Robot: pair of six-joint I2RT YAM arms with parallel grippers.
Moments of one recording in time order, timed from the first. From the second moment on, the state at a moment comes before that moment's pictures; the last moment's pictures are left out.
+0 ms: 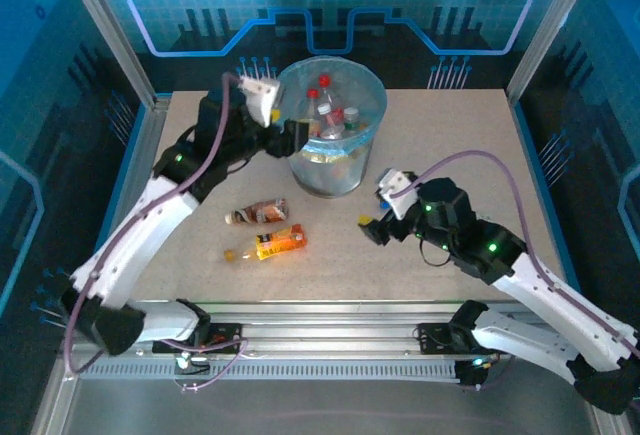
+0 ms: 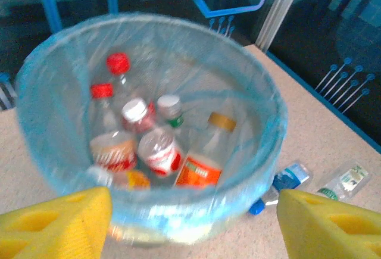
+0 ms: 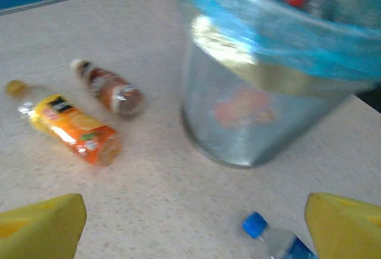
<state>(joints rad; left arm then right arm) -0.47 1.26 1.41 -0.54 0.10 -0.17 0.79 0.85 0.91 -0.54 0.05 -0.19</state>
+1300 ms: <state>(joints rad) -0.42 0.49 0.74 -0.56 -0.53 -0.33 1.07 2.02 1.40 -0.40 -0.08 -0.75</state>
